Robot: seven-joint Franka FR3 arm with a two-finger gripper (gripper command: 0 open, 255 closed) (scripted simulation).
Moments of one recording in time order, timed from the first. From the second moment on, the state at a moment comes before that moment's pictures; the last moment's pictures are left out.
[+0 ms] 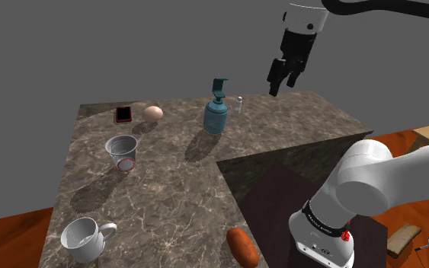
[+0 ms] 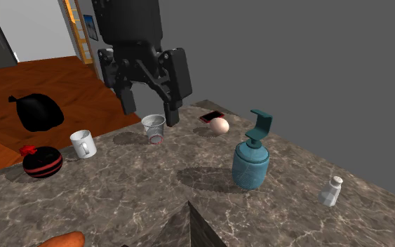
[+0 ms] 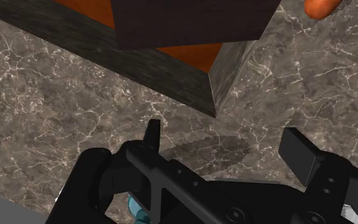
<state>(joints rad) 0.00 -0.80 0.00 -2.34 -0.08 1.50 0.13</state>
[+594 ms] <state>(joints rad) -0.04 -0.66 -0.02 -2.40 -0.10 1.78 0.19</state>
